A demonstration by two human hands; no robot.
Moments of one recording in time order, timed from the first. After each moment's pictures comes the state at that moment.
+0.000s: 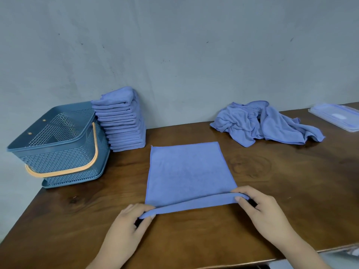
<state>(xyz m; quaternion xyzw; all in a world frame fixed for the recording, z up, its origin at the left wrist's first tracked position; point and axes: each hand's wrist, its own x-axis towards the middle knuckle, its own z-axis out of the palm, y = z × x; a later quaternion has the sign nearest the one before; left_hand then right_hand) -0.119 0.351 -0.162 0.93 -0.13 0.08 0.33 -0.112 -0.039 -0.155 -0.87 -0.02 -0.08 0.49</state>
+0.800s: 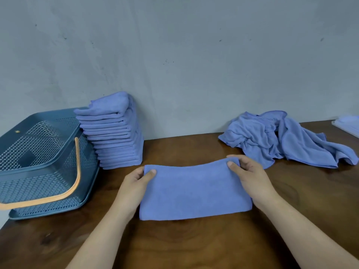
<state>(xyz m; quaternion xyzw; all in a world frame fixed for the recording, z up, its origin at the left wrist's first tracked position) 0.057 0.316 -0.107 0.74 0.08 -0.02 0.67 0.075 -0.012 -0.120 -0.76 0.04 -0.05 0.65</state>
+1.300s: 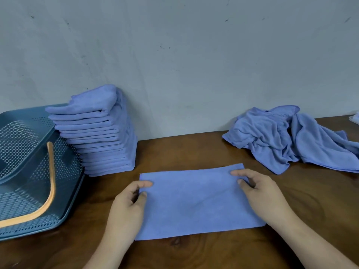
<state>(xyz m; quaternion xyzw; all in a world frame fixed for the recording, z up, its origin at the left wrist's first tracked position) 0.080 0.322 -0.156 0.83 0.10 0.10 0.54 0.103 -0.017 -0.165 -0.86 0.04 -0.05 0.50</state>
